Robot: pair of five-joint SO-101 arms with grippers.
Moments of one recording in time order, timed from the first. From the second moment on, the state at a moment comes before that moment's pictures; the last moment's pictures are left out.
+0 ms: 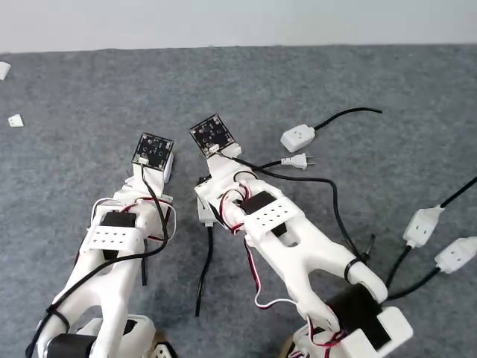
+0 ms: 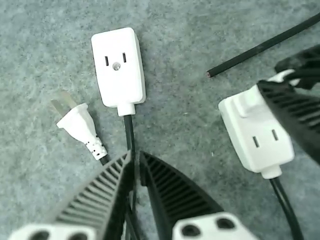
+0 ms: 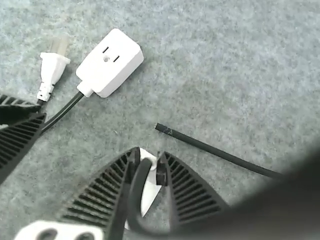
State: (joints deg) left arm -0.6 -24.2 61.8 33.5 -8.6; right arm -34.6 -5.1 39.0 20.5 1.7
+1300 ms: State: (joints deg) left arm -18.6 -24.2 55.8 32.0 9.3; right arm -43.4 9.9 24.9 44.1 -2.0
